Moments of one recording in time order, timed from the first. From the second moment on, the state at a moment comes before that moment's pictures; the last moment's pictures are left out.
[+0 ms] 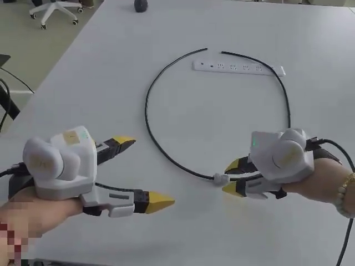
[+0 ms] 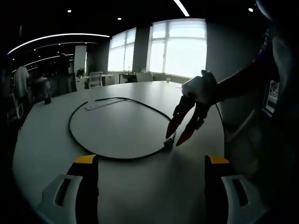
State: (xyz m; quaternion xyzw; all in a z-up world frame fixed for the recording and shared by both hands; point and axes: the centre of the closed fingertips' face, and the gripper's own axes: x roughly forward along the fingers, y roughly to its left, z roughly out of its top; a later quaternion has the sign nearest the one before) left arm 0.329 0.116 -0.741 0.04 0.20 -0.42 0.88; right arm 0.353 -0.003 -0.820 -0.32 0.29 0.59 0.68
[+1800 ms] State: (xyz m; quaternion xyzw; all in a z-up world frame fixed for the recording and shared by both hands) left arm 0.340 0.071 -0.716 0.07 0.16 -0.49 0.86; right arm 0.365 -0.007 -0.761 -0.36 0.24 0.58 0.69
